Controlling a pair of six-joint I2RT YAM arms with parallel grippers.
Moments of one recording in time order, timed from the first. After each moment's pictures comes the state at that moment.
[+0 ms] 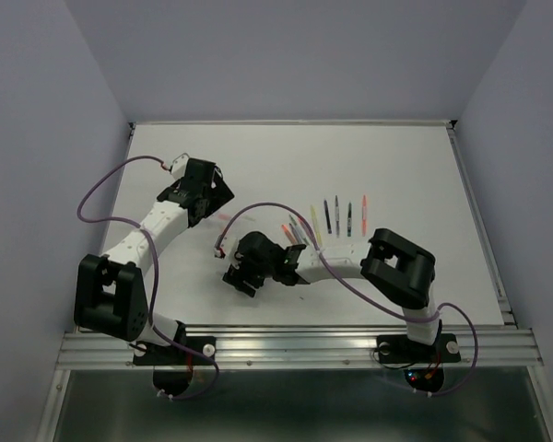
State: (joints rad) left arm -0.31 1.42 1.02 -0.47 -0.27 -0.83; right arm 1.14 1.97 1.19 0.04 -0.07 -0.07
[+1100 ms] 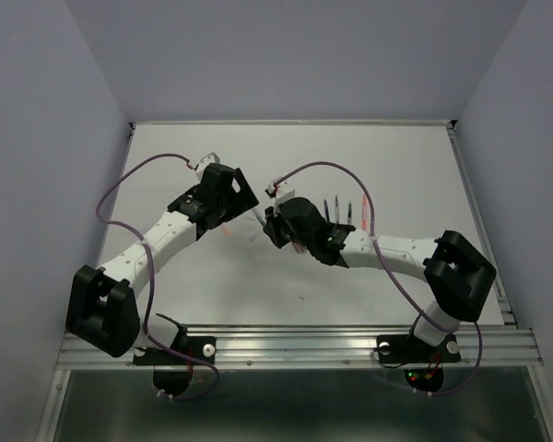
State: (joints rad) left arm -0.47 1.35 1.00 -0.42 -0.18 -0.84; right arm 0.96 1.64 1.03 0.14 0.20 0.28
